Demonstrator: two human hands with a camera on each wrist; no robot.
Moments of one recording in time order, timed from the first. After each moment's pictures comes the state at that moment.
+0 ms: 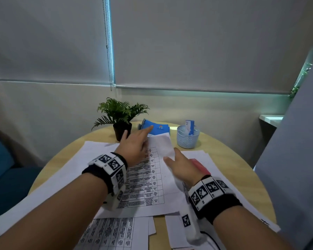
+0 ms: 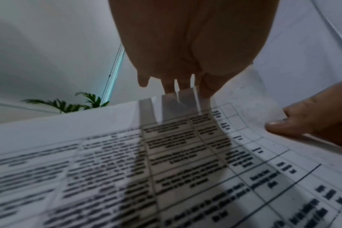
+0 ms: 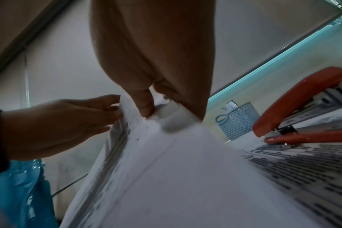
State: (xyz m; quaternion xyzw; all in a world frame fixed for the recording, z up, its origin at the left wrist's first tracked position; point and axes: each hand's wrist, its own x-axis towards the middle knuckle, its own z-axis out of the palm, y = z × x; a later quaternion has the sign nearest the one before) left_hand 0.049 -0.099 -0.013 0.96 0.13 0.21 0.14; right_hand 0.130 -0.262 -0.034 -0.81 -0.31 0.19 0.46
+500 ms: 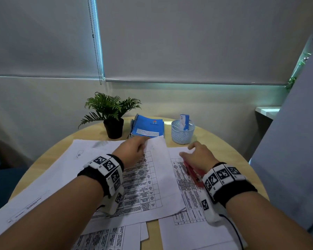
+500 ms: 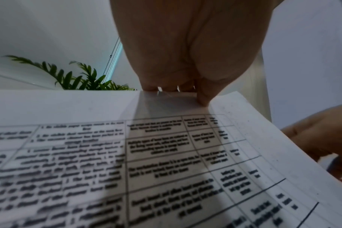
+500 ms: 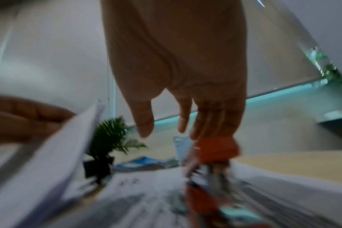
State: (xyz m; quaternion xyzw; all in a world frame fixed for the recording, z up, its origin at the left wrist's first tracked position) left_hand 0.082 -0.087 -0.046 0.95 0.09 0.18 0.23; right_hand 0.206 -0.295 -0.040 -0.92 -0.21 0.11 0.31
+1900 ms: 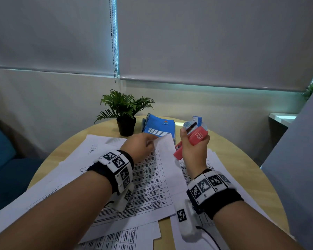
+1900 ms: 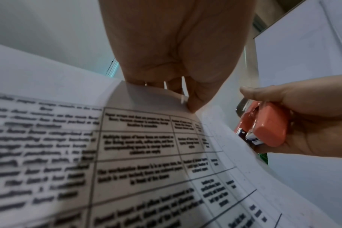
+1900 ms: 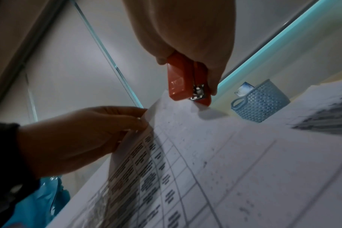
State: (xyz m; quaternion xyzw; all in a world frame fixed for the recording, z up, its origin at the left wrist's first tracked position) left_hand 0.061 -0.089 -0.025 0.93 0.15 0.19 0.26; right_hand 0.161 -0.225 -0.043 -0.65 -0.13 -0.03 0.75
